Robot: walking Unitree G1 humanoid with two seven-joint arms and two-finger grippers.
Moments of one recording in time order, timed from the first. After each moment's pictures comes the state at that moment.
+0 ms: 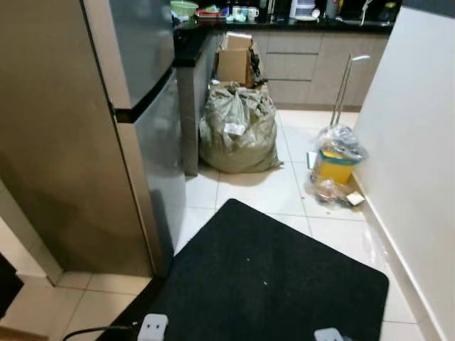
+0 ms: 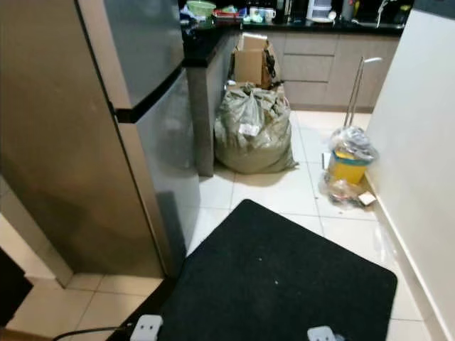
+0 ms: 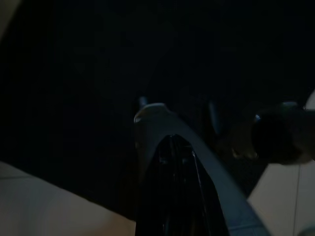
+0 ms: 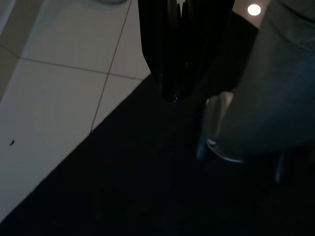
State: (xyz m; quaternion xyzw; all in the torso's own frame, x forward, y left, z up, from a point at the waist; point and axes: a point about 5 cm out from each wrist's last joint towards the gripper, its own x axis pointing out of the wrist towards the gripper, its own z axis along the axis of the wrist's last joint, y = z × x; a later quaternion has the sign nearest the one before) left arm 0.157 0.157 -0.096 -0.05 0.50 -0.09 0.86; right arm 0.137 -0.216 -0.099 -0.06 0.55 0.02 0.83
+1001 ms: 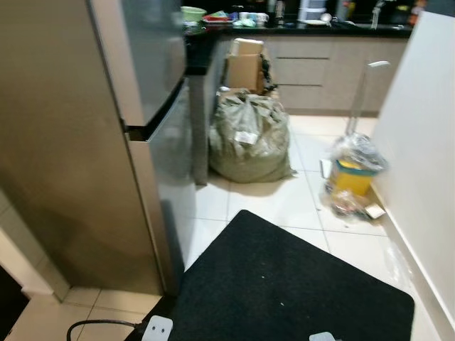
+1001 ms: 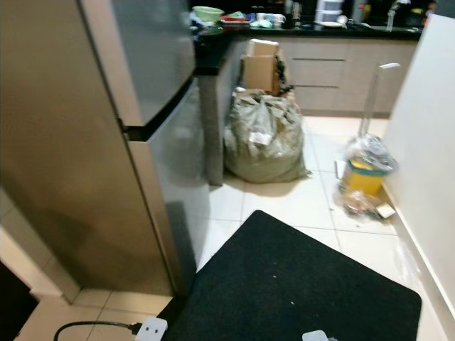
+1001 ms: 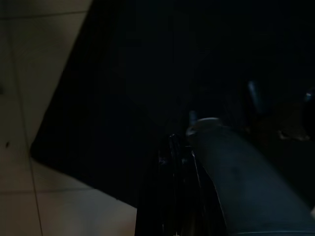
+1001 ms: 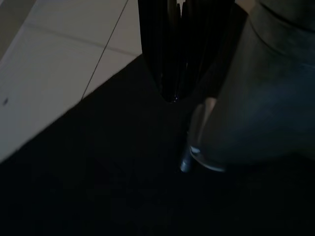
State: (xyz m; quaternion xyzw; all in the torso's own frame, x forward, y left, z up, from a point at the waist) left arm 0.156 0.157 -0.098 0.06 0.50 -0.10 0.86; right arm 0.134 -0.216 -0.100 -0.07 0.56 0.03 0.83
